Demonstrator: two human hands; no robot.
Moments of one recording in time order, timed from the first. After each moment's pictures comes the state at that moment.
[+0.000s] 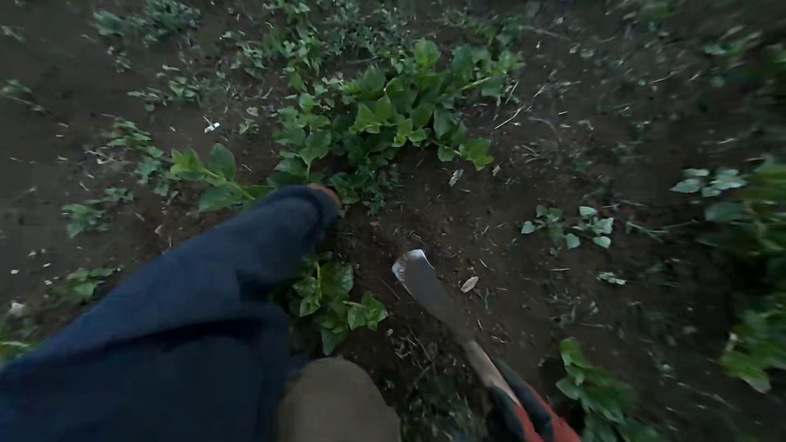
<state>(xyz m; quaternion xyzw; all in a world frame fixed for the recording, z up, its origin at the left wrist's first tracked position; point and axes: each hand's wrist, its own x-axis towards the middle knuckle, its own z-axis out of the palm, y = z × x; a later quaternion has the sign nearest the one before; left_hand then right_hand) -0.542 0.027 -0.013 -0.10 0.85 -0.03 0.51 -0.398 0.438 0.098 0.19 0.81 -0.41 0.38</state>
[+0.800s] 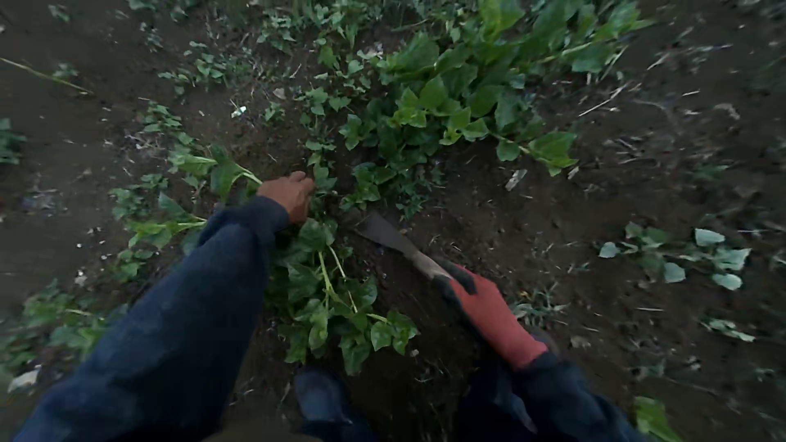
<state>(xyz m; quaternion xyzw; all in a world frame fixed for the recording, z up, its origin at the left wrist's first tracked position) -0.478 -0.085 -0.013 -0.21 0.90 0.07 0.39 -0.541 0.300 -0.033 -0.08 0.80 -0.33 0.49</state>
